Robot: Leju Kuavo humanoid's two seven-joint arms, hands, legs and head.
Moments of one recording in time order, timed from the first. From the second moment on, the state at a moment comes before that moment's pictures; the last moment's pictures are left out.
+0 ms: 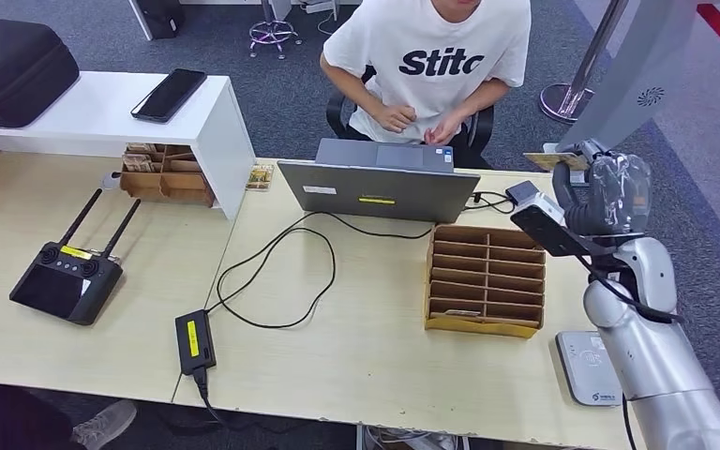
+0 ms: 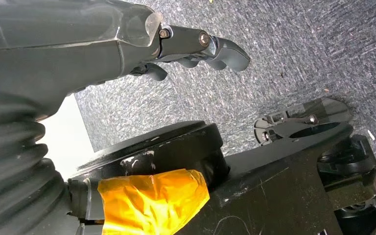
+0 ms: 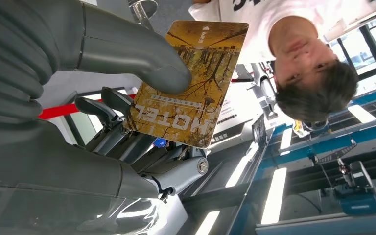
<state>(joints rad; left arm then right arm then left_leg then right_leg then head) -0.18 -0.06 -1.52 -0.12 1.24 0.24 0.07 -0.60 -0.29 0.22 -1.11 0.83 -0.52 -0.23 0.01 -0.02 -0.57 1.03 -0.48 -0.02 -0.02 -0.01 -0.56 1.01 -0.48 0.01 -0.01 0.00</state>
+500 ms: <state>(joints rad) -0.17 -0.07 -1.51 -0.12 1.31 0.28 0.05 -0.04 -0.30 -0.23 -1.37 0.60 -0.50 -0.39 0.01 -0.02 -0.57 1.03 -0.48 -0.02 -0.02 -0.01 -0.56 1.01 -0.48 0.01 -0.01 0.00</state>
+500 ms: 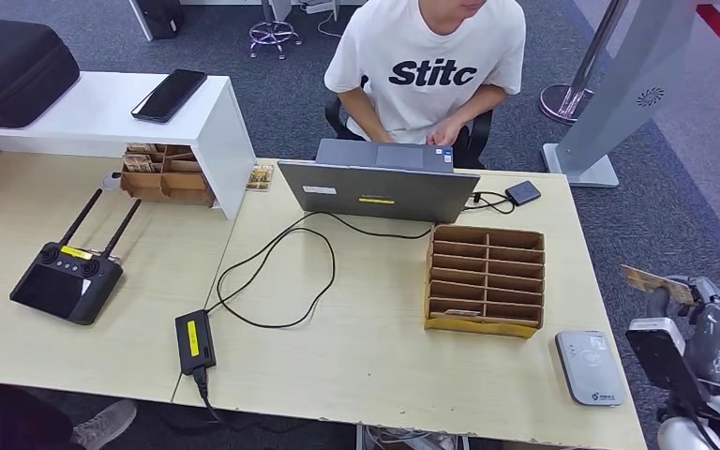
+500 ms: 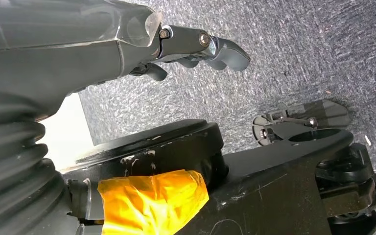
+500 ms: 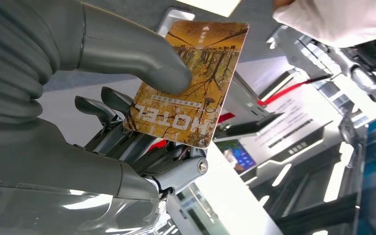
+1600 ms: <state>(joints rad) -0.17 -0.08 -1.50 -0.12 1.33 0.29 0.05 0.05 -0.15 -0.30 -1.26 0.56 -0.37 -0.43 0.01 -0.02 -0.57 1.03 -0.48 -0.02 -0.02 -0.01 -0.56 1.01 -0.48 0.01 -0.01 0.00</state>
